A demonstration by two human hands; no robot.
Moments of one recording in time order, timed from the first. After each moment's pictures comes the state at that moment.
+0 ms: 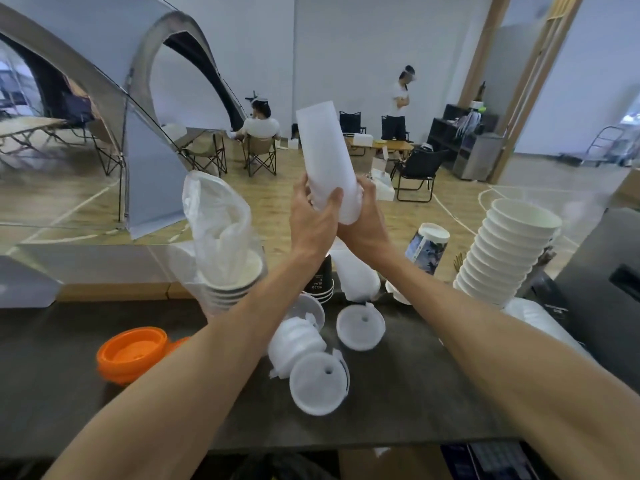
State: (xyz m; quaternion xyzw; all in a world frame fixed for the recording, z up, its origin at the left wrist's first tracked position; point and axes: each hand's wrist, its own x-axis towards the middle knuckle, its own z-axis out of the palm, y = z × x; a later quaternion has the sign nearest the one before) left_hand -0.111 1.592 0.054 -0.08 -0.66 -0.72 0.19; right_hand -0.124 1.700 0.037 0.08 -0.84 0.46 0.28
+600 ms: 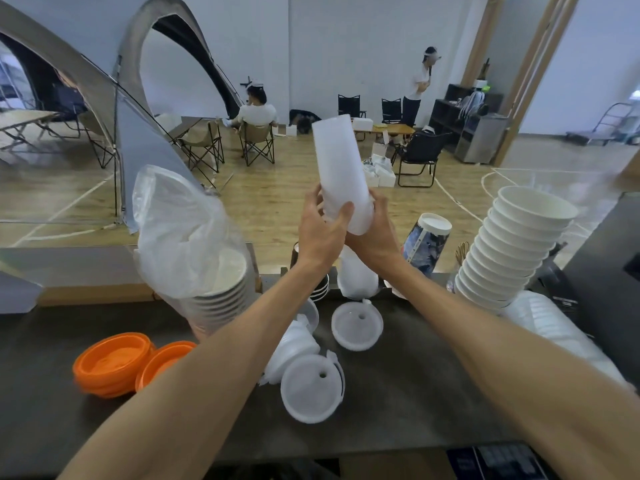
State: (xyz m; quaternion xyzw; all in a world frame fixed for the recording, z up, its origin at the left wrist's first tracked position) left_hand -0.132 1.619 0.015 -0.08 -0.70 -0.69 0.14; right_hand -0.135 1.736 -0.004 0.03 -0.85 0.46 0.26
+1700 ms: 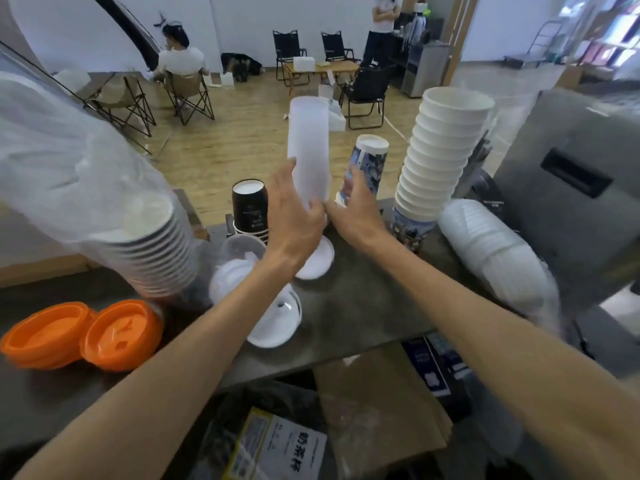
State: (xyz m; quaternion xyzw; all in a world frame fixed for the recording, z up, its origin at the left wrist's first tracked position) left_hand -0.046 1.638 -0.022 -0.17 -0.82 -0.53 0.16; right_hand -0.042 1.766 -0.037 -0.09 -0.84 0.49 0.20
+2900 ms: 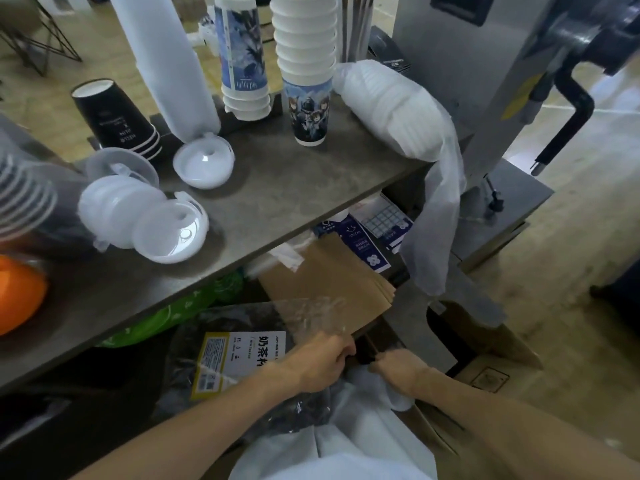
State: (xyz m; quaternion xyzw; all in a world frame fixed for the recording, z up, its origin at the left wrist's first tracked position) left_hand 0.190 1.629 -0.264 -0.52 -0.77 -0.13 -0.36; right_hand 0.335 1.805 -0.391 -0.01 -0.94 0.03 -0.33
